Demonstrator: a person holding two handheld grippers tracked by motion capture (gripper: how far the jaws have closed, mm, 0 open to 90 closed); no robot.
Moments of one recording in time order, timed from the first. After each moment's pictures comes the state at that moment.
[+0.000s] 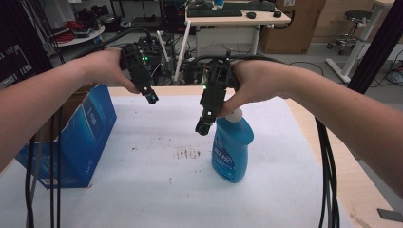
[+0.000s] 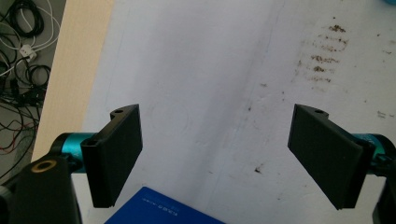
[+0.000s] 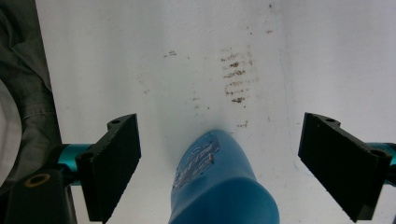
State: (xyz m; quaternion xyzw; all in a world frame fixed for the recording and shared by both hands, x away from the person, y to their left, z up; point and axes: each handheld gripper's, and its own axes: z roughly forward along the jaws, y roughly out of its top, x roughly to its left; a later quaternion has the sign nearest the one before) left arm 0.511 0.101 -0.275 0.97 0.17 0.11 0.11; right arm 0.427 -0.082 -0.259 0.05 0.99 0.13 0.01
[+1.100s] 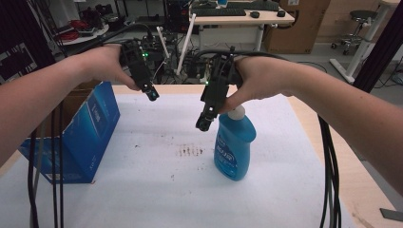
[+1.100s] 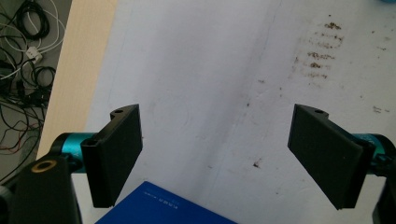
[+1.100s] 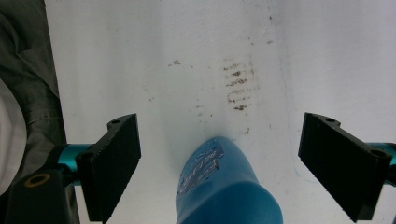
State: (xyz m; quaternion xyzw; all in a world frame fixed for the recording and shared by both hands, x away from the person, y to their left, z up) left arm 0.504 0.106 -0.269 0.97 0.17 0.12 0.12; right arm 0.423 -0.082 -0.253 0.05 0.99 0.14 0.01
